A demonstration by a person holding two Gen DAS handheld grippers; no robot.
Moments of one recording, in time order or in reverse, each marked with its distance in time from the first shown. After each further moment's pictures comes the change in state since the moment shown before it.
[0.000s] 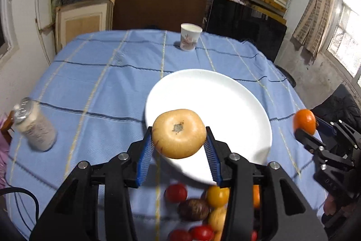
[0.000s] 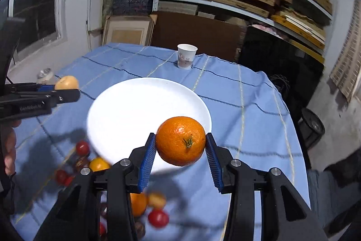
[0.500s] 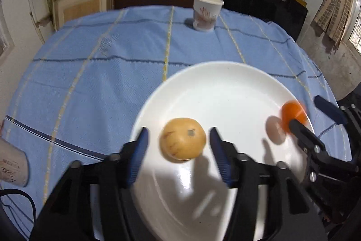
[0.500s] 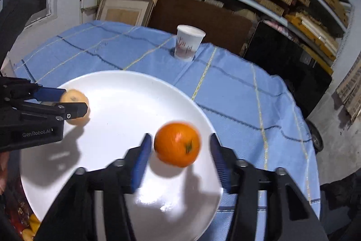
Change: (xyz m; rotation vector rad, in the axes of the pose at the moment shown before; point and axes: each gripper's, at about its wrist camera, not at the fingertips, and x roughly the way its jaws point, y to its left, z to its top) left arm 0.118 0.003 0.043 0.015 0.096 0.098; right arm 0.104 0.008 0.033 -0.090 0.005 -0.067
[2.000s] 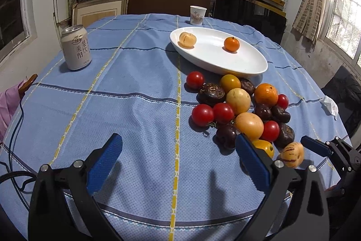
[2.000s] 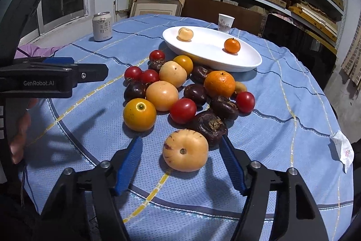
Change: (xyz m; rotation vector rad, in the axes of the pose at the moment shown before) left arm -0.177 0.034 -0.249 -0.002 -0.153 -0.036; right arm -0.192 0.110 -0.195 0.072 0.025 0.170
